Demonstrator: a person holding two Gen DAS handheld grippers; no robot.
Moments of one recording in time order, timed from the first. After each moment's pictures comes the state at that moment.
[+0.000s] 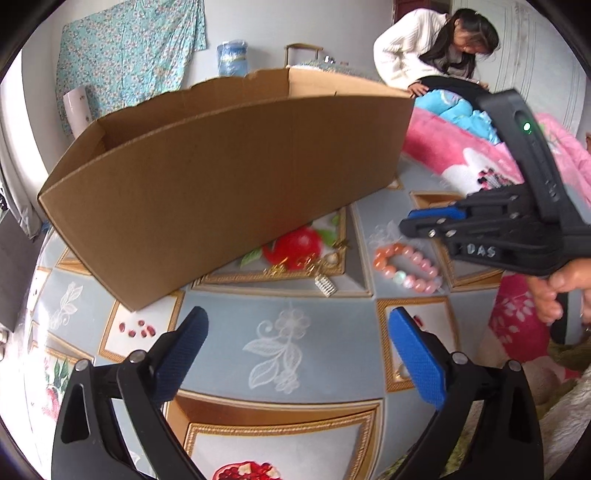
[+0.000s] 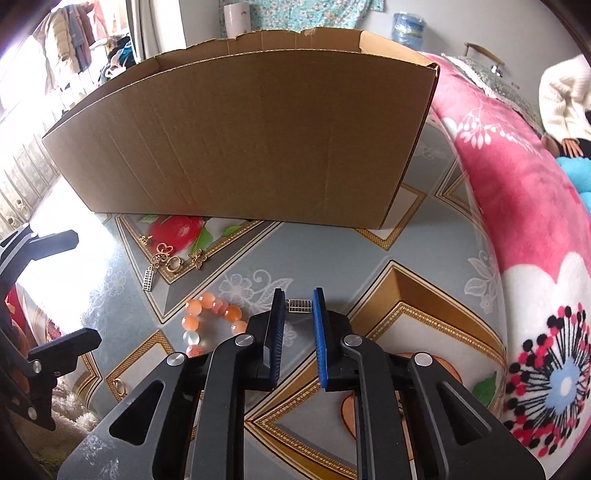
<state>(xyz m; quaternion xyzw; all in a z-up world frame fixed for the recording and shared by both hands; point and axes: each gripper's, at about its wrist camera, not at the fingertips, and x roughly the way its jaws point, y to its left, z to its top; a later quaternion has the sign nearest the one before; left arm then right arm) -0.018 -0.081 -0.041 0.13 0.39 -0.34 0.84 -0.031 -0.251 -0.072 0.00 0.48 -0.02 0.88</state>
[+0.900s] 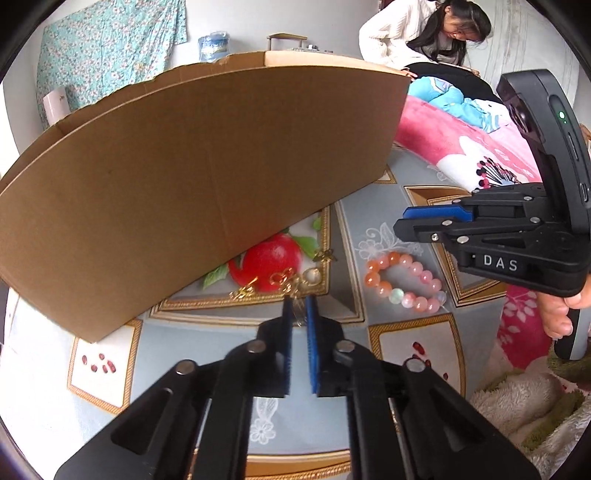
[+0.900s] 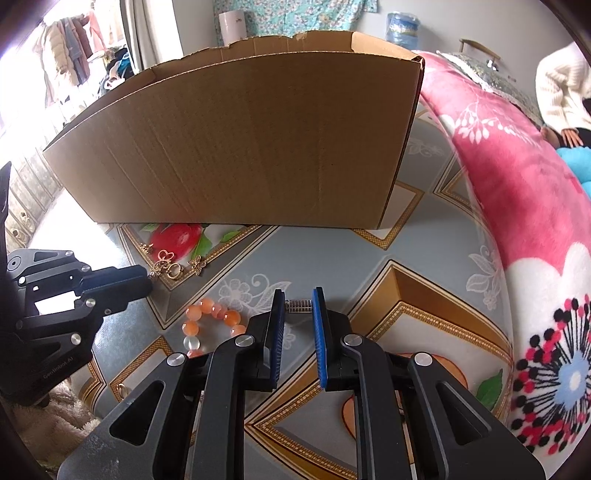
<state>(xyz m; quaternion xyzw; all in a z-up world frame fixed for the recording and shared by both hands) 0.001 -0.113 -0.060 0.15 0.41 -0.36 0.82 -0.028 -0.275 -0.076 0.02 0.47 -0.01 0.88</state>
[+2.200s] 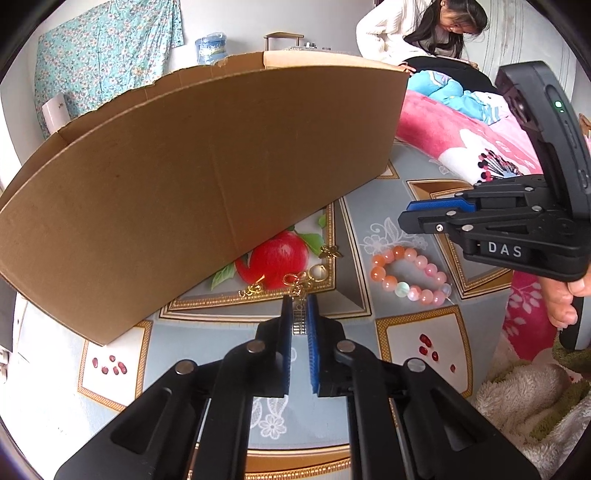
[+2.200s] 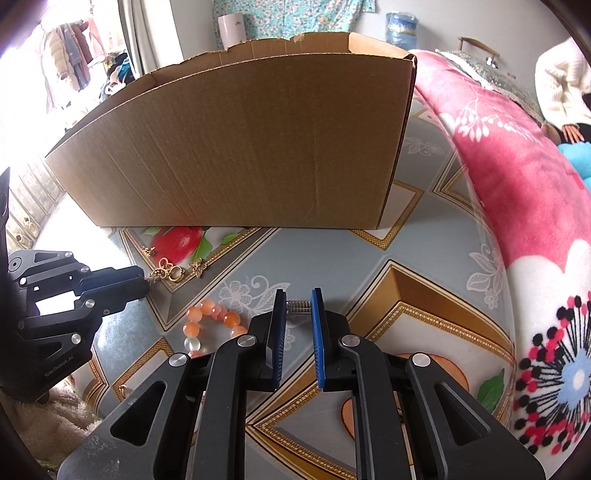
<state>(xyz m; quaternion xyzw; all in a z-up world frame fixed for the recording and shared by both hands) -0.004 -0.110 -0.057 0.17 0.40 -0.36 0.82 -0.031 -0.282 -0.077 0.03 0.47 -0.01 0.88</state>
